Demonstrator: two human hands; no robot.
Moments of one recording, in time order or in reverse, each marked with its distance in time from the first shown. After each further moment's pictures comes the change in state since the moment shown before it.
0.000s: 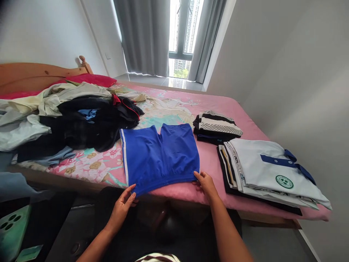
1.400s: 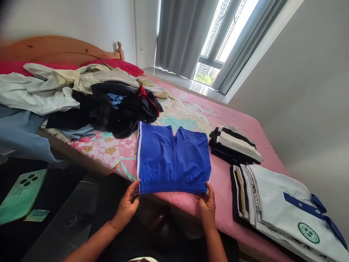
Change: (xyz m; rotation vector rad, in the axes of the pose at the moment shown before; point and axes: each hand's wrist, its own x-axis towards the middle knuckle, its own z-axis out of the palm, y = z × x) left_hand -0.005 -0.027 0.010 -0.270 0.107 0.203; right_hand -0.022 0.026 0.031 0.014 0.107 -0.382
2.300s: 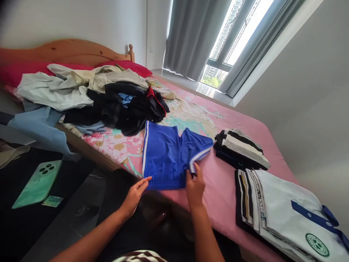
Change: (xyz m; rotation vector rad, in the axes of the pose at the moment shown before) left_hand 0.007 0.027 0.013 -0.104 0.030 -0.262; right_hand 0.006 -0.061 0.085 -0.392 -0.003 -0.436
